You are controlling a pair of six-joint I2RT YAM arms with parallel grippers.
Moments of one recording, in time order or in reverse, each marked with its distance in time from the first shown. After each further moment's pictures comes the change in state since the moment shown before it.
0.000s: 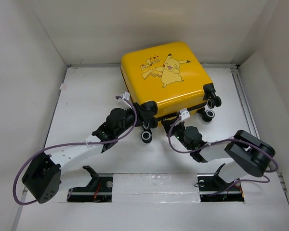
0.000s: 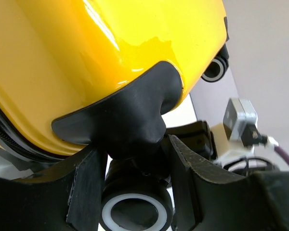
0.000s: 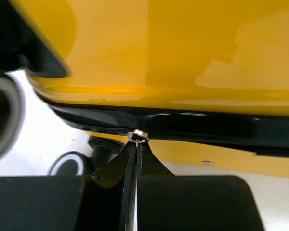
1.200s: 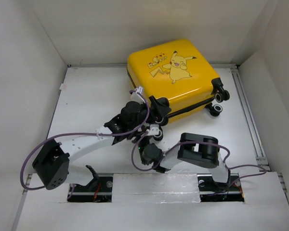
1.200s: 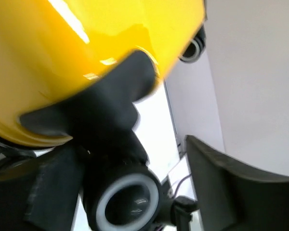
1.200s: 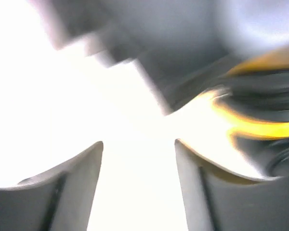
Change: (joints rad) left arm -0.105 0.191 0.230 -0.070 -0.011 -0.165; right arm 0.509 0.590 0.566 0.343 1.006 -0.048
